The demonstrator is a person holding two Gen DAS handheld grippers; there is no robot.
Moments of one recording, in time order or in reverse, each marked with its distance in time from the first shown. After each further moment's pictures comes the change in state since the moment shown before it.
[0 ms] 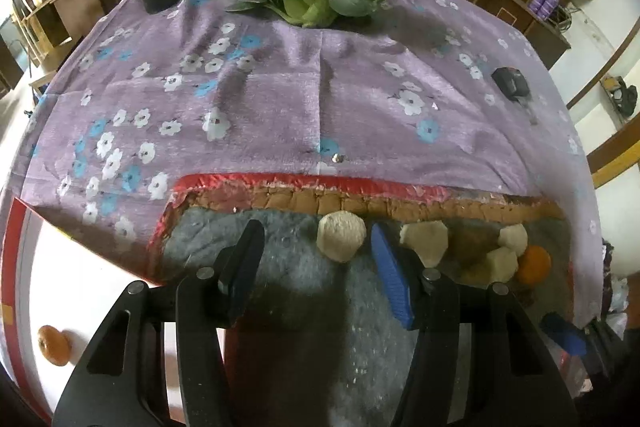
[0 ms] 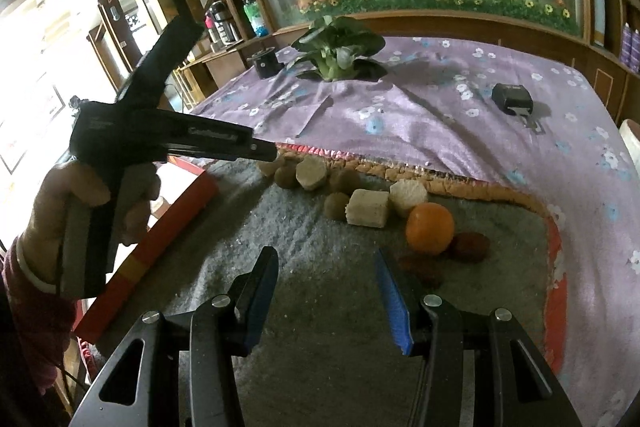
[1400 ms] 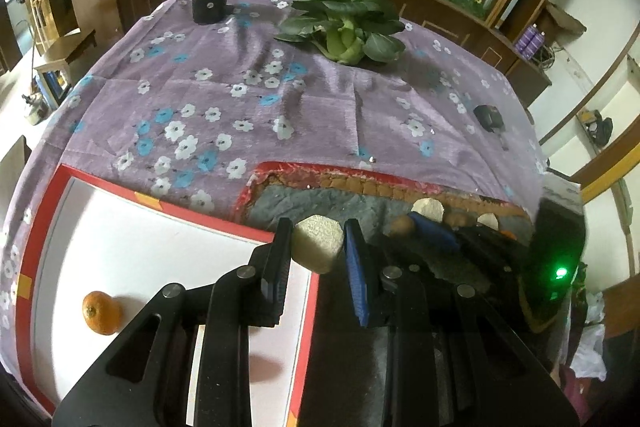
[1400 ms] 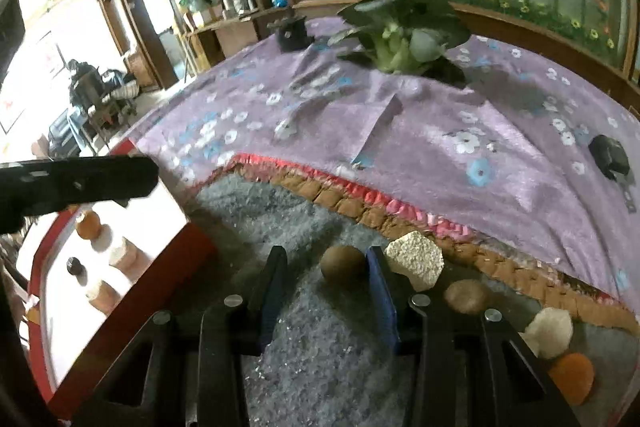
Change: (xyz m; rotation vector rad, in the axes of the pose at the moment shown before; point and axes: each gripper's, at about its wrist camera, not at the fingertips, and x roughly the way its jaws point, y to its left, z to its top) left arm -0.074 0.065 -0.035 -0.070 -0.106 -0.097; right arm 0.126 0.059 0.058 -0.130 0.095 -0.030
